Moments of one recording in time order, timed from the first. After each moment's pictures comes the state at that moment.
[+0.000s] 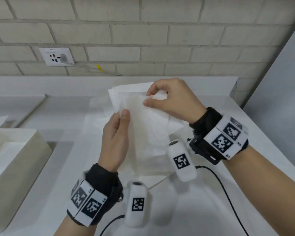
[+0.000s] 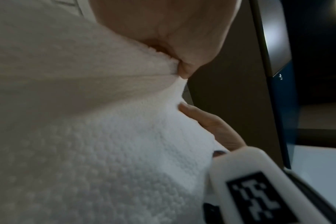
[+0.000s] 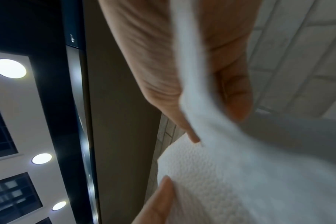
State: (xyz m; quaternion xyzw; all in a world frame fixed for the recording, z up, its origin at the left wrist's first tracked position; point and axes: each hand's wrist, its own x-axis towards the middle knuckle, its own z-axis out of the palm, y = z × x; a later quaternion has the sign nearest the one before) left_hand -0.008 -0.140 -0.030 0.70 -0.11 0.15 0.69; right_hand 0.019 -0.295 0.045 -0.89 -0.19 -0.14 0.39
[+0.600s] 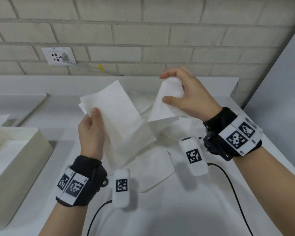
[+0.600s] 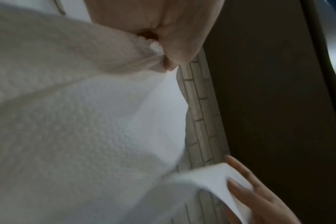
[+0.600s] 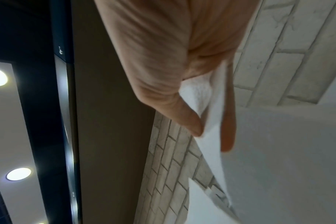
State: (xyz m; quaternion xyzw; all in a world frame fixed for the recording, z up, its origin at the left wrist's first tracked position) left_hand 0.028 -0.100 -0.047 0.68 0.06 0.19 0.71; right_hand 0.018 -0.323 0.044 -0.88 -0.19 -0.16 0.40
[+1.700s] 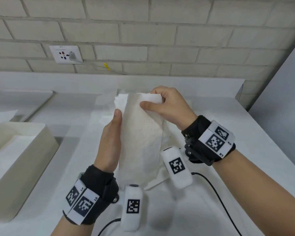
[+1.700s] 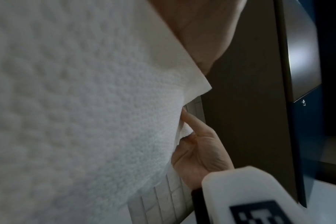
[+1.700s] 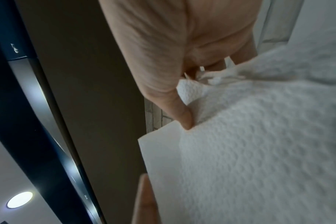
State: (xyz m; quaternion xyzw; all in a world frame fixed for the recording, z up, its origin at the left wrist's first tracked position) left_hand -0.022 -0.122 -0.025 0.65 -0.11 0.04 0.75; right_hand 0.024 -0.270 0.022 -0.83 -0.13 -0.09 0.53
